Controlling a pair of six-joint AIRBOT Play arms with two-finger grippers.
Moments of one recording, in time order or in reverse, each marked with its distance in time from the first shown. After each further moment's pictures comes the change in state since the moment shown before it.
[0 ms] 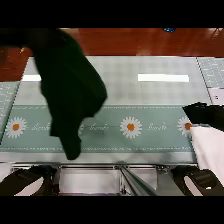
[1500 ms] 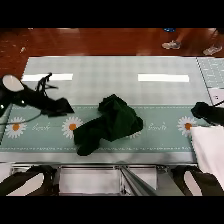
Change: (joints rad) left arm 0.362 -0.061 -0.822 -0.109 -0.061 -0.002; right arm -0.391 -0.200 -0.195 0.071 -0.157 -0.103
